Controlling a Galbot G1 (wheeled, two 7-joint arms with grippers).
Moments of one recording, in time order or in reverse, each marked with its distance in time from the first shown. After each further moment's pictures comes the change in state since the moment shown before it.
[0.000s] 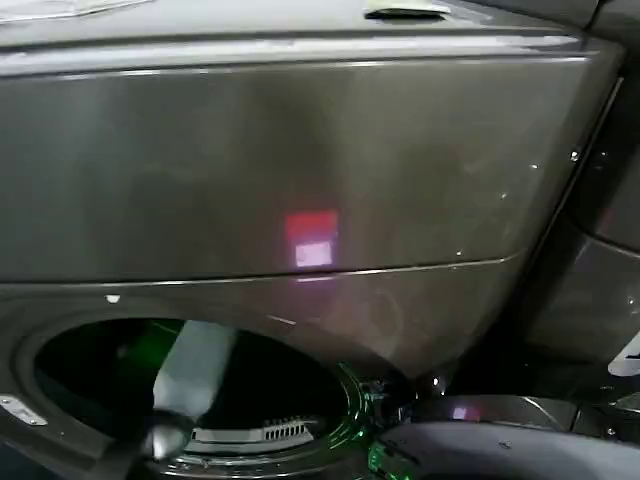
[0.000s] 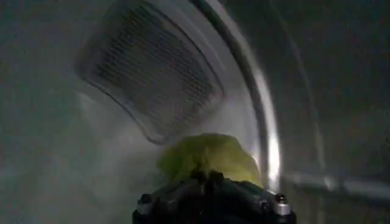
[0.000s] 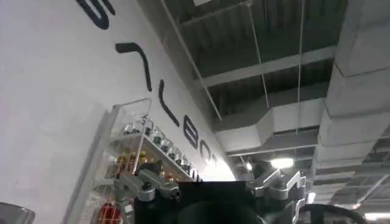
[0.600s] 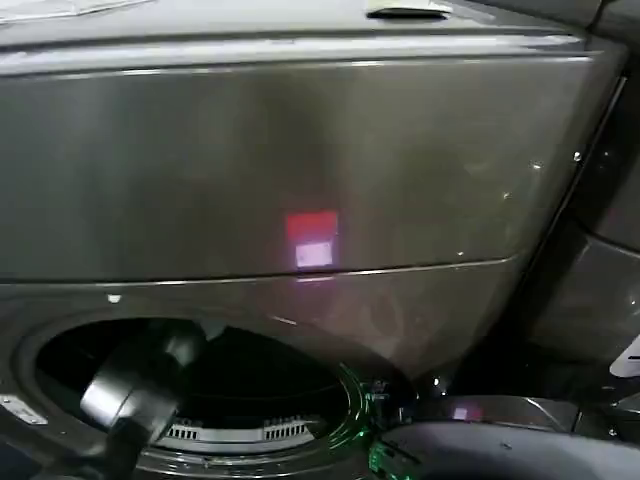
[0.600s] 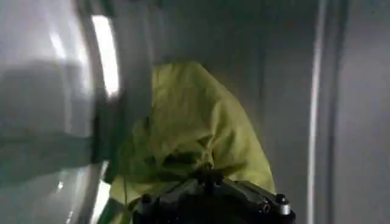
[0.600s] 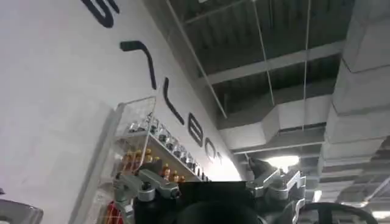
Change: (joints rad) left arm -0.412 0.005 0.266 0.598 0.342 0.220 0.684; right arm 0.008 -0.014 -0.001 -0.007 -0.002 -0.028 -0.021
